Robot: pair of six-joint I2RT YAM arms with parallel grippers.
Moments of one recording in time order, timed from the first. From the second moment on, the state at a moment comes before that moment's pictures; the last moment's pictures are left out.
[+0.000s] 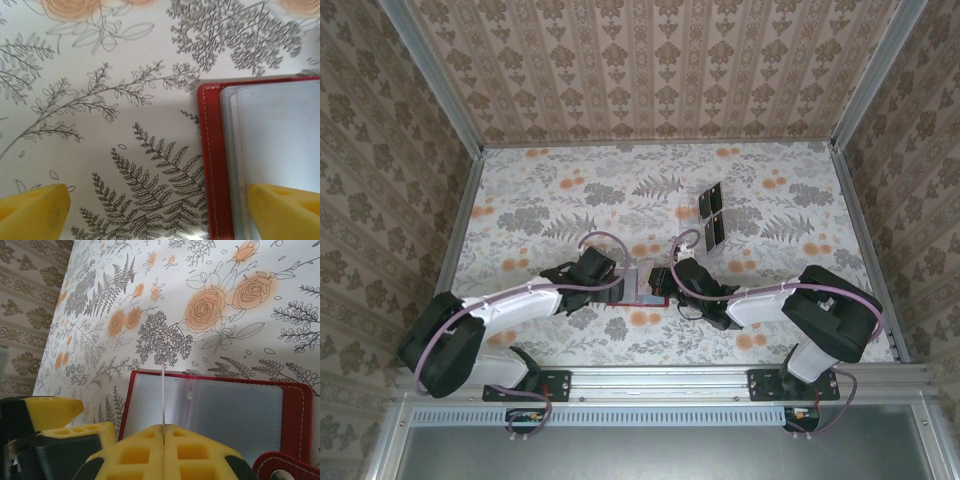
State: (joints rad) left arm -0.77 1.34 0.59 -0.35 -0.22 -0.56; right arm 0.87 1.59 0.53 0.55 0.12 0.97
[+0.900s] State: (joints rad) left arm -0.77 1.35 0.52 -0.26 -0.26 -0.57; right arm 0.87 1.55 0.49 0.57 0.18 0.97
